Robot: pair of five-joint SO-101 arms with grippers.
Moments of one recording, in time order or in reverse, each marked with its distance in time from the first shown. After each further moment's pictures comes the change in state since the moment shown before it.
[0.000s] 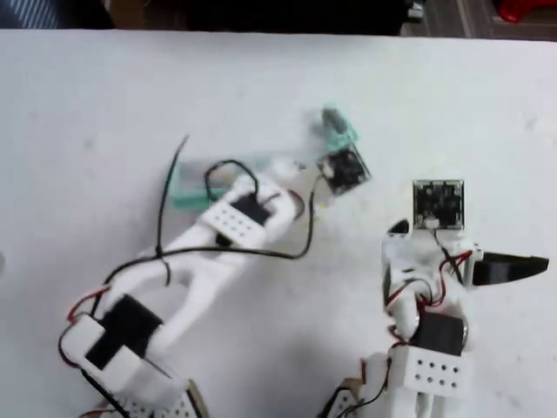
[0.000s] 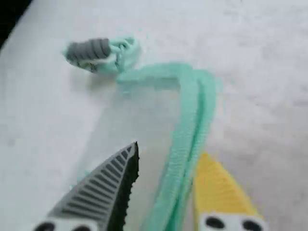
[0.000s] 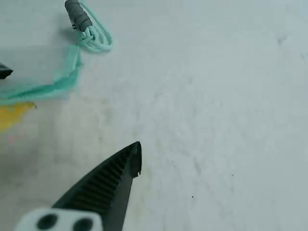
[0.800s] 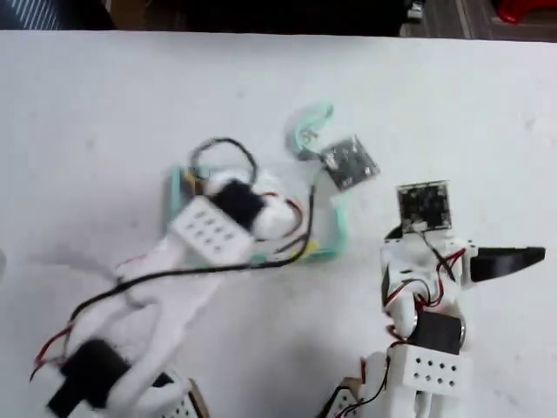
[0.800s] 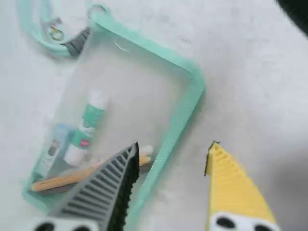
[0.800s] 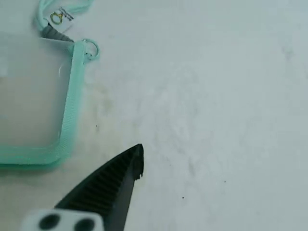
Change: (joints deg) left arm 4.2 -19.0 -17.8 51.2 7.0; right arm 0.0 -0.1 1.7 0.0 9.4
